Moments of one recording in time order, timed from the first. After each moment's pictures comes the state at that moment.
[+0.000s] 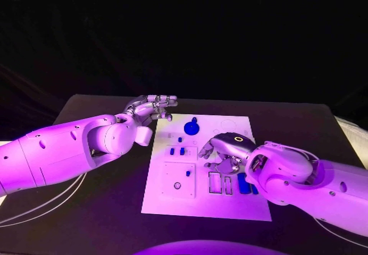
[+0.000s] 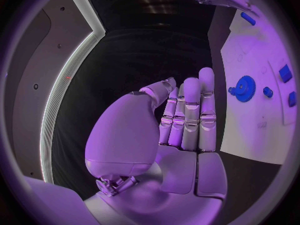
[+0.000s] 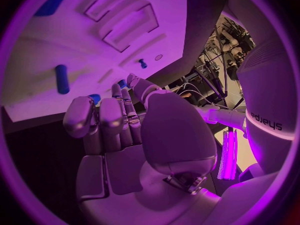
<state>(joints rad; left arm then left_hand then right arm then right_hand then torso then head) 1.19 -0.86 -0.02 1.52 0.10 -0.25 0.29 1.37 -0.14 0.50 -0.02 0.11 1.05 0.19 0.11 0.07 1.11 0.11 0.18 0.07 1.19 0.02 1.01 0.51 0.17 1.20 0.12 0.51 0.96 1.09 -0.87 -0.01 1.83 -1.69 -0.23 -0.23 1.35 -0.15 0.38 0.01 0.13 1.04 0.16 0.07 0.07 1.10 0.10 0.10 0.06 1.46 0.00 1.14 0.95 0.10 1.29 0.11 1.31 1.02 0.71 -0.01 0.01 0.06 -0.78</state>
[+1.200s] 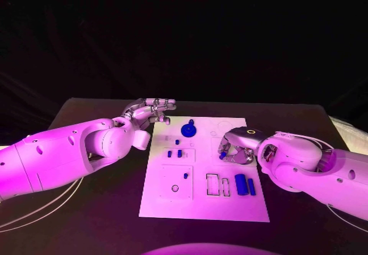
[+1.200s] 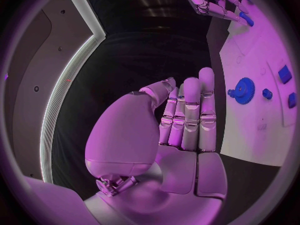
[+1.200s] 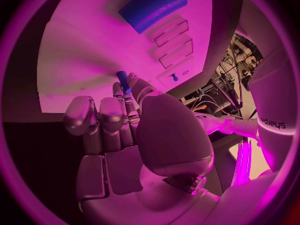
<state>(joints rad) 1.19 -0.85 -0.02 1.51 0.08 -0.24 0.29 1.37 -0.14 0.50 -0.02 0.11 1.05 0.19 0.11 0.07 1.10 0.11 0.18 0.07 1.19 0.02 1.01 0.51 0.17 1.20 0.12 0.51 0.96 1.13 -0.90 -0.02 1.75 -1.72 -0.10 -0.28 1.44 -0.07 0.25 0.05 0.12 1.10 0.13 0.08 0.08 1.14 0.07 0.15 0.06 1.47 0.00 1.12 0.91 0.10 1.29 0.11 1.29 1.01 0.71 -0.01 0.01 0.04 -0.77</state>
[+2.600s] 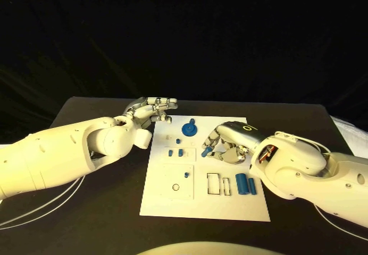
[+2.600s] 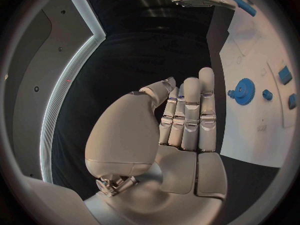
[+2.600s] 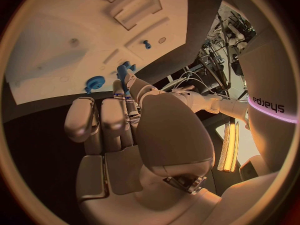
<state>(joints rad) 1.19 -0.84 -0.02 1.51 0.07 -0.24 0.29 1.37 -0.14 0.49 -0.02 0.11 1.05 0.19 0.11 0.07 1.10 0.11 0.18 0.07 1.19 0.02 1.01 0.51 0.17 1.20 0.12 0.51 0.96 1.13 -0.89 -0.01 1.88 -1.62 -0.28 -0.25 1.46 -0.06 0.37 0.03 0.06 1.17 0.12 0.09 0.08 1.23 0.06 0.13 0.06 1.47 -0.01 1.16 0.96 0.10 1.31 0.09 1.32 1.06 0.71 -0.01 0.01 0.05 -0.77</state>
